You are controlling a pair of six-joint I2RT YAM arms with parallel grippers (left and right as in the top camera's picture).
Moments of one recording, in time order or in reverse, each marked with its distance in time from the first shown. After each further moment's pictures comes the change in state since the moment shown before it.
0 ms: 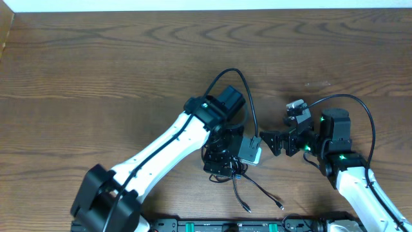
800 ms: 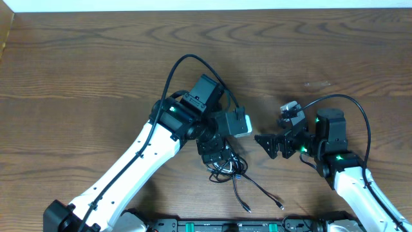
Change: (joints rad) left arm 0.091 -0.212 0.000 0.073 -0.104 -0.412; right arm 0.047 0.000 0.000 0.003 -0.032 0.000
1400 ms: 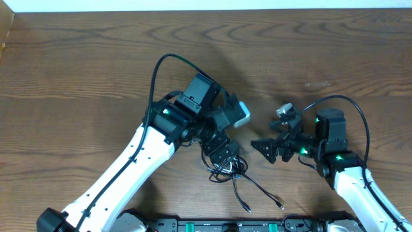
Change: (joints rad) left arm 0.016 -0.035 0.000 0.009 0.082 -0.352; right arm 0.000 0.000 0.000 0.000 -0.144 -0.023
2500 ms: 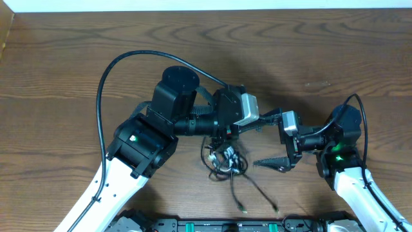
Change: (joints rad) left arm 0.001 -0.212 0.000 0.517 0.386 -0.045; right arm -0.001 -0.001 -0.006 0.657 -0.700 0.019
